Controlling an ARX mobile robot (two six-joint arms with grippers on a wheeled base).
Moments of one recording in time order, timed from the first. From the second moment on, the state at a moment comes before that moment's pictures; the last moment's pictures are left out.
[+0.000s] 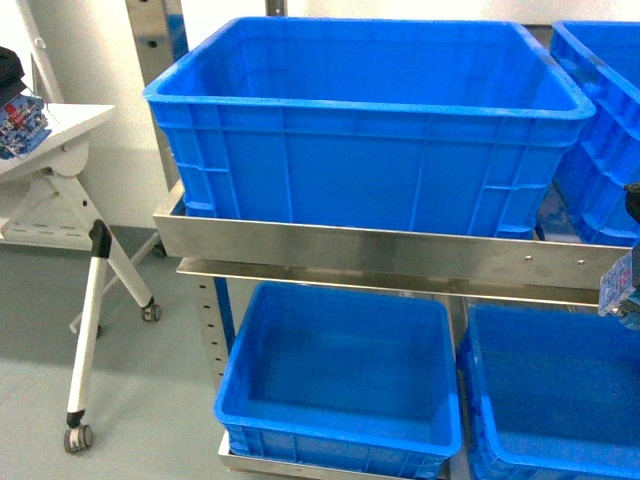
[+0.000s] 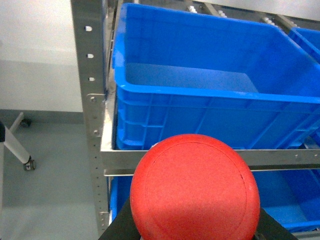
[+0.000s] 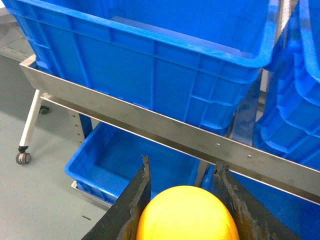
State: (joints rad) left arm -0.06 1.12 0.50 0.46 0.18 -0.13; right arm 0.33 1.11 0.38 0.51 0.08 -0.07
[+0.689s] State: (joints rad) left arm -0.06 1.12 0.50 0.45 0.18 -0.13; right arm 0.33 1.11 0.38 0.50 0.08 -0.07
